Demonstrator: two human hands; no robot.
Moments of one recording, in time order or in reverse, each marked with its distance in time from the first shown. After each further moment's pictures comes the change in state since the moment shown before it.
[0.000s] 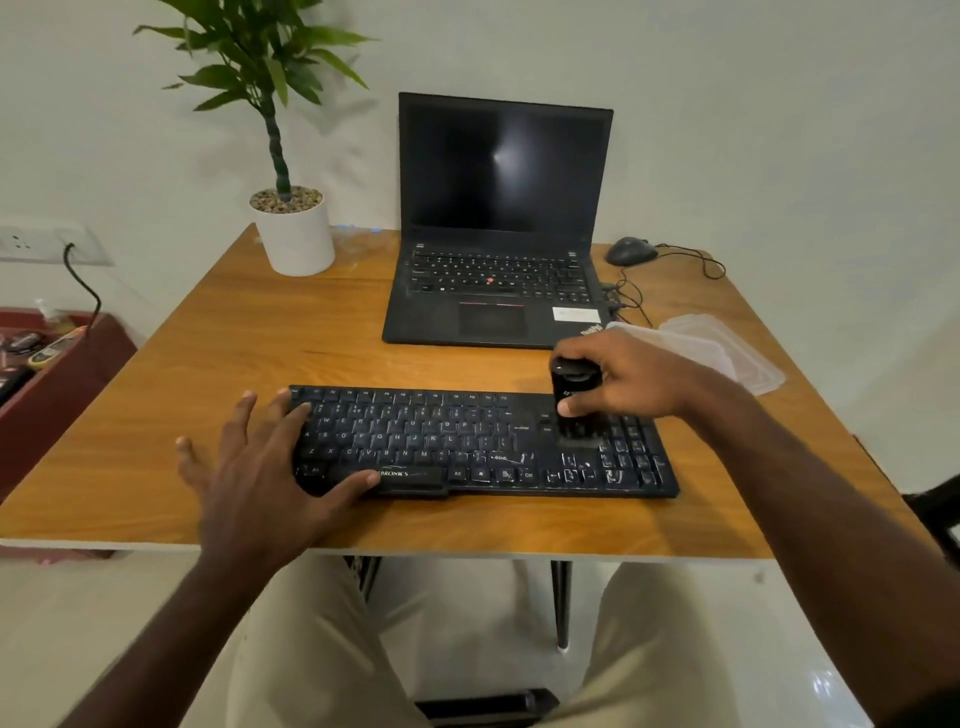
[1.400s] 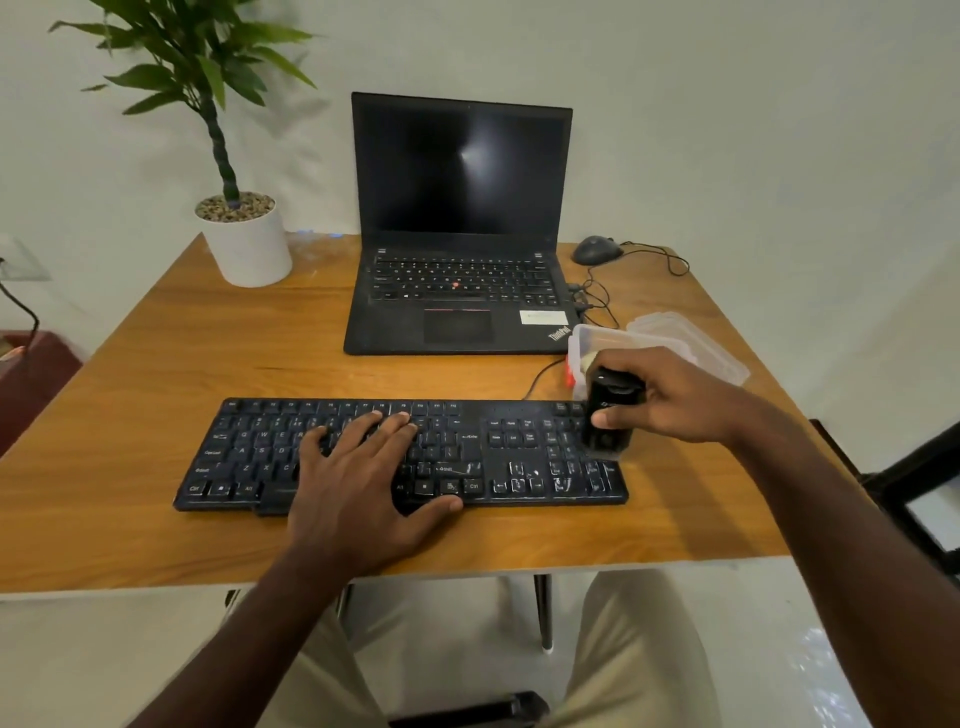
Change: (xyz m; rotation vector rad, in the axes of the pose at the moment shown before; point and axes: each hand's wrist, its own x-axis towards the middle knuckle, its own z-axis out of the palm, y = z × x) left_hand 0.019 0.084 0.037 0.049 -0.119 0.337; right_hand -0.055 0.042 -0.015 0.106 0.119 0.044
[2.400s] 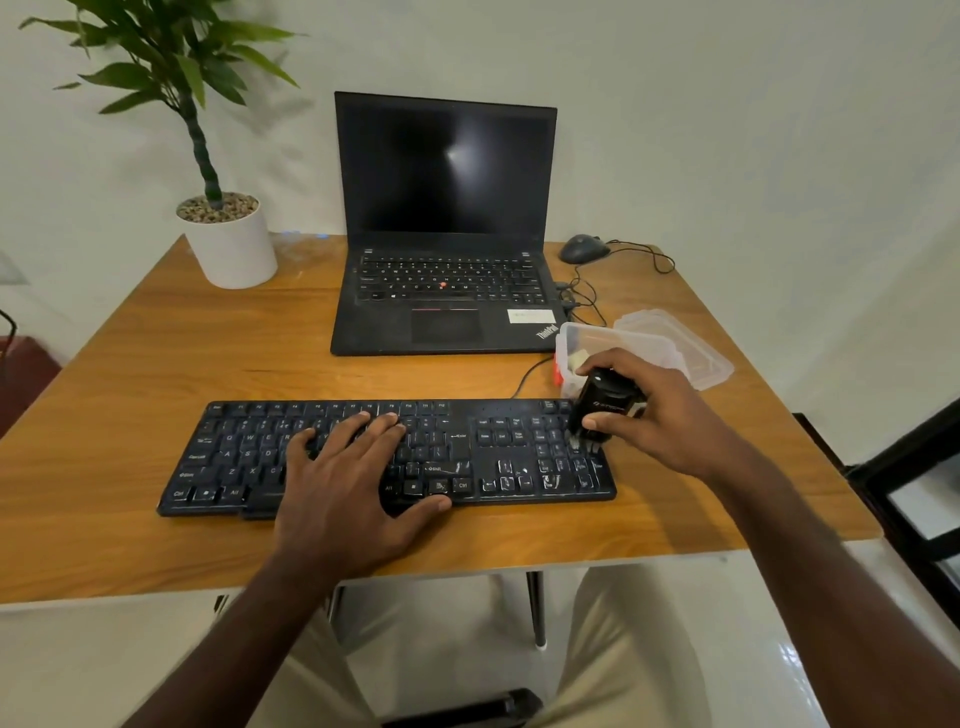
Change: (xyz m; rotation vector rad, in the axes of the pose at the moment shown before) left_hand -0.001 0.000 0.000 -0.013 0.006 0.008; right_hand -0.026 0.001 0.029 0.092 0.298 0.042
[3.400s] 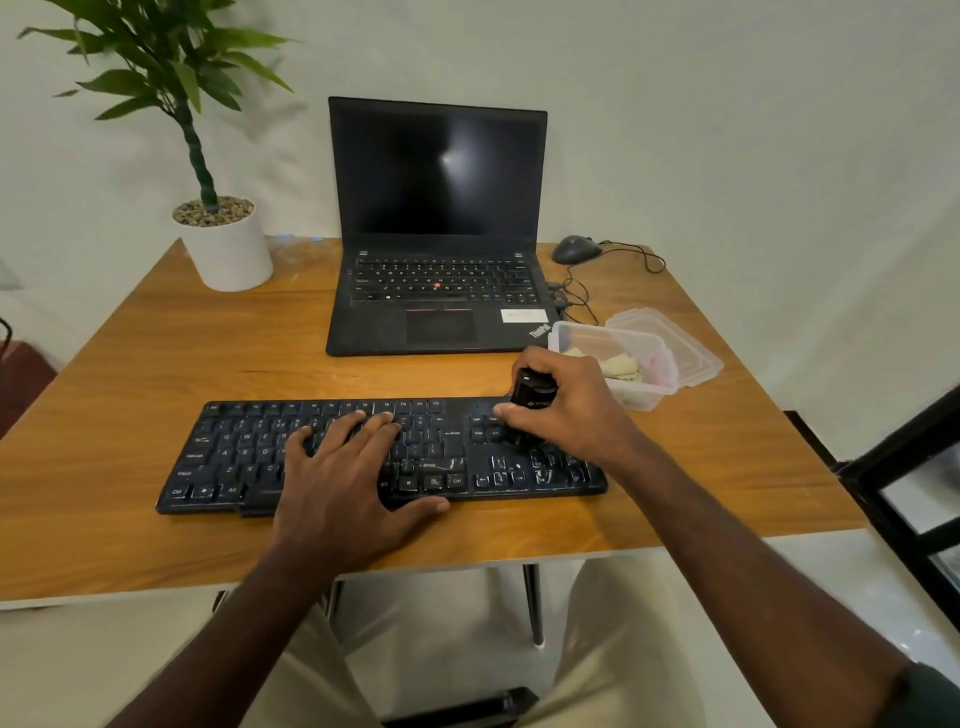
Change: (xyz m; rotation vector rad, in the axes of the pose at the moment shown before) left_hand 0.002 0.002 -0.001 0.046 -0.026 -0.011; right_hand 0.033 -0.026 0.060 0.027 0.108 -0.124
